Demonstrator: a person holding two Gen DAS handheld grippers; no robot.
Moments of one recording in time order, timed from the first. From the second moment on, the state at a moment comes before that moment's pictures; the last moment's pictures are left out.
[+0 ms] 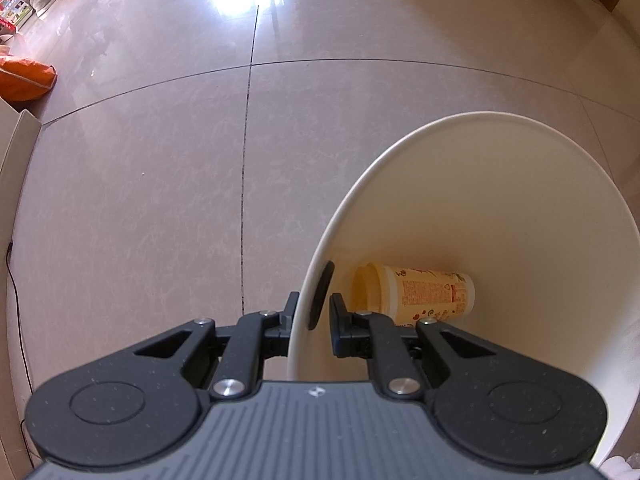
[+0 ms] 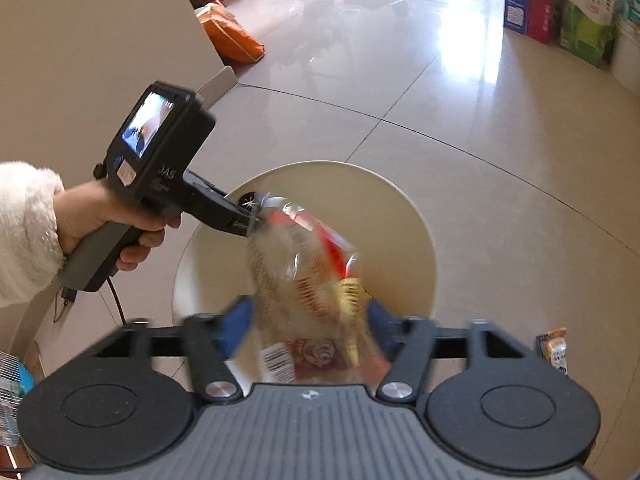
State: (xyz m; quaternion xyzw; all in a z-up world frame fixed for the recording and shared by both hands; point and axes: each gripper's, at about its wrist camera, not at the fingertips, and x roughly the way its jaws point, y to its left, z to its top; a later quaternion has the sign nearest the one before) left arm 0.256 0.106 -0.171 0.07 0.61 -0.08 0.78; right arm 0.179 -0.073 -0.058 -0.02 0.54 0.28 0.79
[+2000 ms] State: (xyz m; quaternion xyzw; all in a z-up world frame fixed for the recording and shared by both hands) left arm 0.258 0.099 -0.171 0.09 0.62 -0.08 0.78; right arm 0.153 -0.226 -0.347 -0.11 0.61 0.10 0.78
